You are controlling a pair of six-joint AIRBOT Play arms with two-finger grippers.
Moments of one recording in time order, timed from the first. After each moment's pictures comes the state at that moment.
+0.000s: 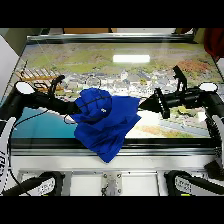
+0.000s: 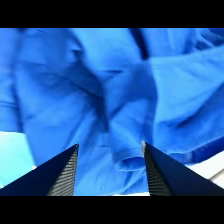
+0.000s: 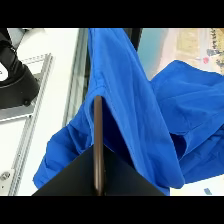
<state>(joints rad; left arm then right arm) 0.04 -1.29 1.09 0.89 -1.40 -1.12 -0.11 -1.32 1.06 -0.25 1.66 -0.03</state>
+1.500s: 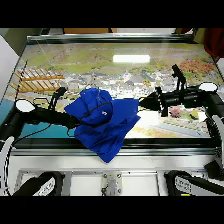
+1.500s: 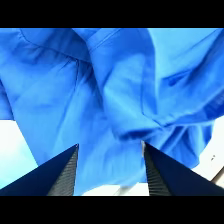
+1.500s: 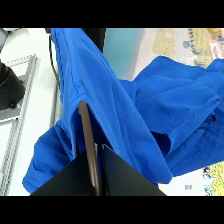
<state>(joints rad) 0.03 -1.10 0.81 0.87 -1.28 -0.86 -0.11 -1.32 1.06 -0.25 1.59 0.01</state>
